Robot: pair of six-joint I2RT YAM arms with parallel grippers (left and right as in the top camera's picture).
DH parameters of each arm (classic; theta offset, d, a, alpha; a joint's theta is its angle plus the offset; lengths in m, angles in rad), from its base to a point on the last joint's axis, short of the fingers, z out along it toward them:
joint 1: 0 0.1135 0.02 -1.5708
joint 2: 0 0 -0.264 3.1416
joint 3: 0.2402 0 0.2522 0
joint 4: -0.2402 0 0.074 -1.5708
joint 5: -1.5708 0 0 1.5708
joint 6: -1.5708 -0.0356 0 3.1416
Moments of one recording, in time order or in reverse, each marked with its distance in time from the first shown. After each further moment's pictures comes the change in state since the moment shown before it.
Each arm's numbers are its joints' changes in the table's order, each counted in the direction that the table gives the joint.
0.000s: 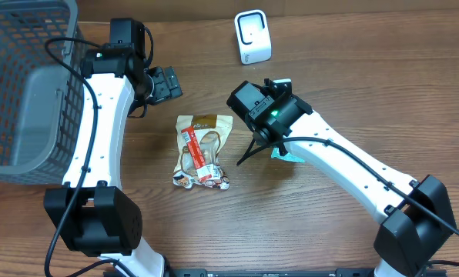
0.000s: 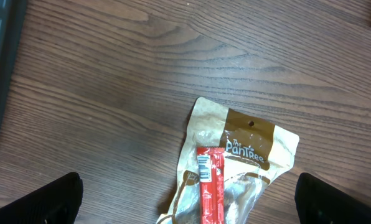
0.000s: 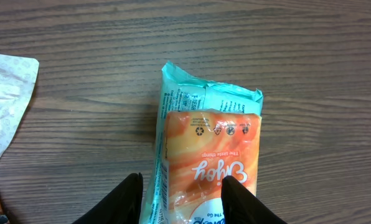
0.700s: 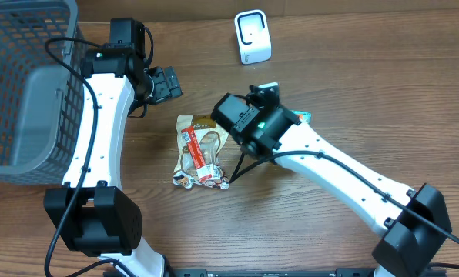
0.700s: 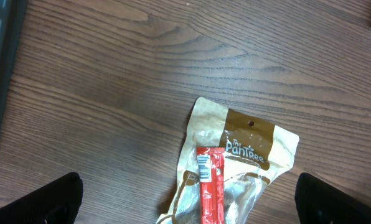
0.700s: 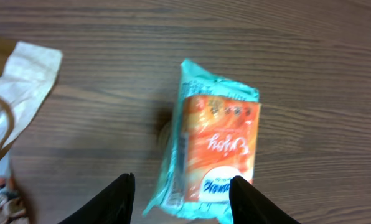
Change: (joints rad) left arm 0.000 0.000 0.000 0.000 0.000 0.000; right arm 0.089 -0.004 0.058 -0.081 -0.092 -0.010
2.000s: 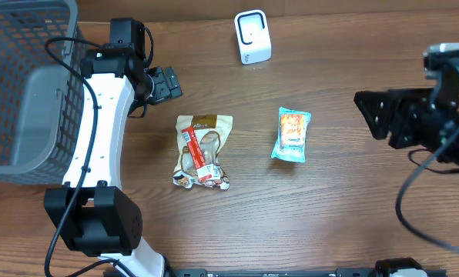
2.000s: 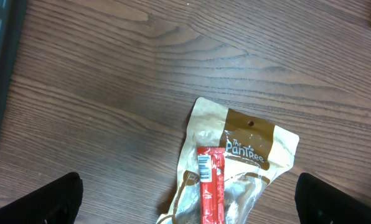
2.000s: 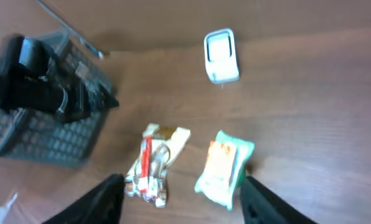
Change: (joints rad) left arm 0.000 0.000 0.000 0.000 0.000 0.000; right arm -0.725 -0.687 0.011 0.056 0.966 0.454
